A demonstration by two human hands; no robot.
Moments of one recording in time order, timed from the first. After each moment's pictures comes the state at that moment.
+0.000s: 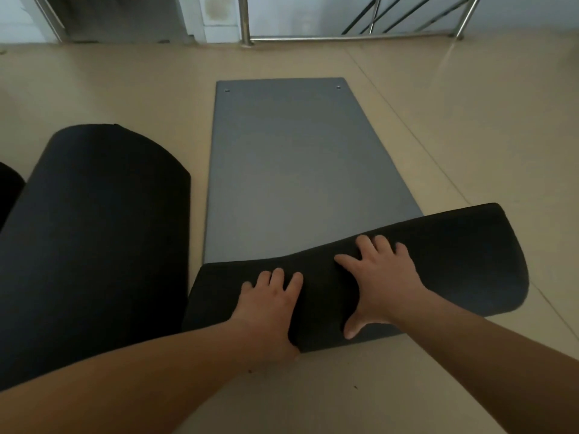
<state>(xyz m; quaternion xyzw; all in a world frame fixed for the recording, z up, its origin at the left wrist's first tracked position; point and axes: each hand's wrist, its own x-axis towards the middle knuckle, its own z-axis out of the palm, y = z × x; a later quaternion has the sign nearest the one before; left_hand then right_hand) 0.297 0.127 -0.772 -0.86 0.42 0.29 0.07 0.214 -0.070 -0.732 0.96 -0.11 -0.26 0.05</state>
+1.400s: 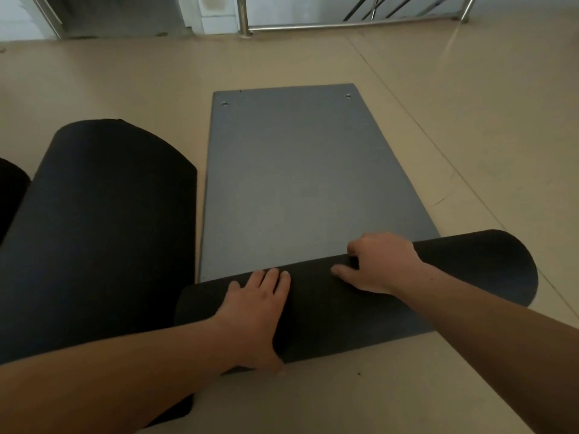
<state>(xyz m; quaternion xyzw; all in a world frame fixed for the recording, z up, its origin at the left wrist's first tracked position) 0.293 0.157 -0.760 -0.83 0.45 0.30 0.13 0.230 -0.076 -0.728 0.95 -0.19 -0.24 -0.04</state>
